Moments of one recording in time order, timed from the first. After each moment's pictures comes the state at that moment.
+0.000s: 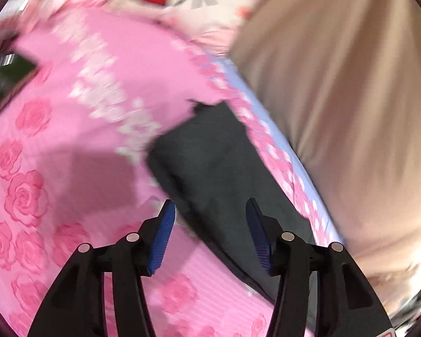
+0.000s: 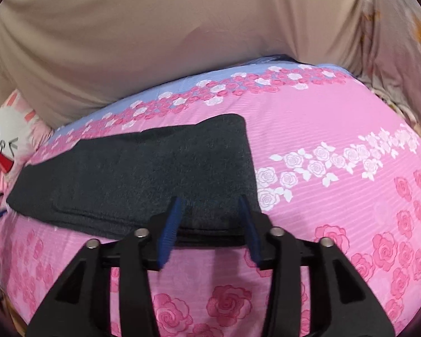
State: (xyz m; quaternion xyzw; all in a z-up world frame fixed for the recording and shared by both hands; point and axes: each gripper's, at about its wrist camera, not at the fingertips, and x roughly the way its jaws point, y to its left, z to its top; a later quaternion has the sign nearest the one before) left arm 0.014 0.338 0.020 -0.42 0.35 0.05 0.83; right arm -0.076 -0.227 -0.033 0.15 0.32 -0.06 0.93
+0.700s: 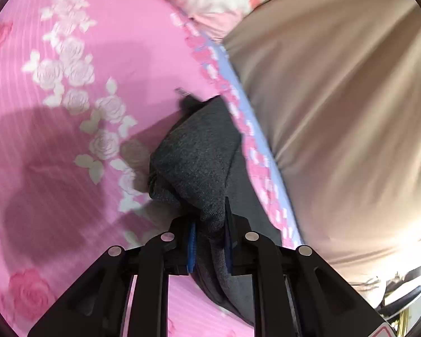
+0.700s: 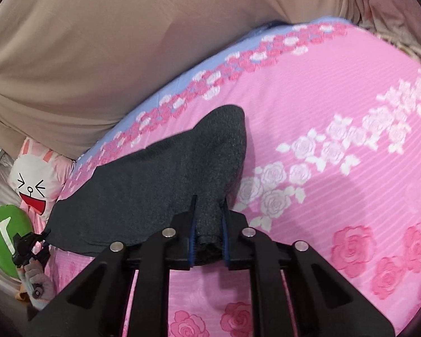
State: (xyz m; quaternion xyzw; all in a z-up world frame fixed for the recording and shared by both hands) left arm 0.054 0.354 0.004 -0.49 0.34 -0.03 0.80; right arm -0.061 -0.264 -0.028 0.26 0.33 -0.01 0.91
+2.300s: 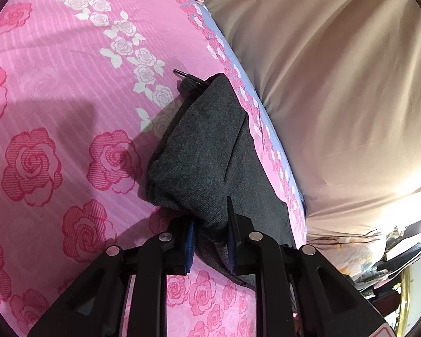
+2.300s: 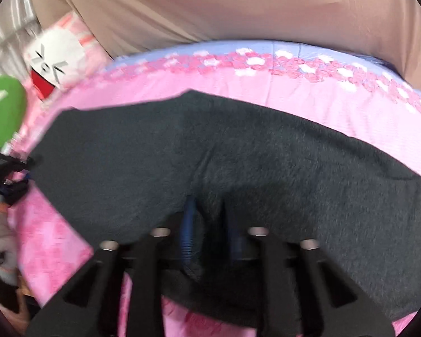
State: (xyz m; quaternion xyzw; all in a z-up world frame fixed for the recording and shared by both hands) left arm 0.002 0.316 -0.016 -0.46 0.40 -0.10 0.79; right arm -0.035 -0.082 -0.024 0.07 0.40 0.12 0.91
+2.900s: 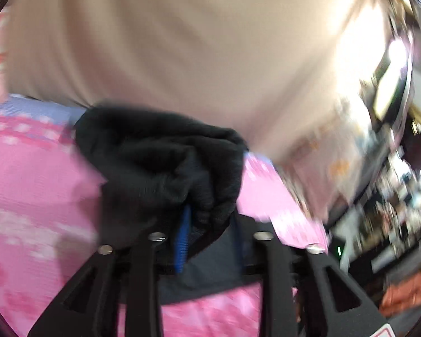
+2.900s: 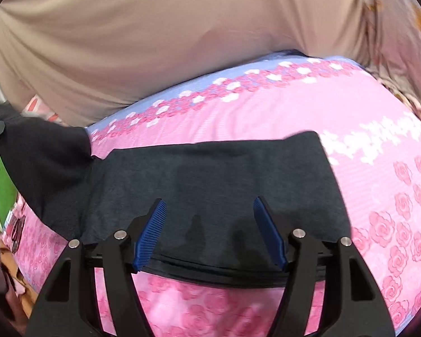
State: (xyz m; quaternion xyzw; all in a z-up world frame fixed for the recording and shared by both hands) left arm -0.007 0.012 0.153 -0.13 0.35 -0.32 0.87; right arm -0.111 -0.229 -0.015 0.18 0.33 0.00 0.93
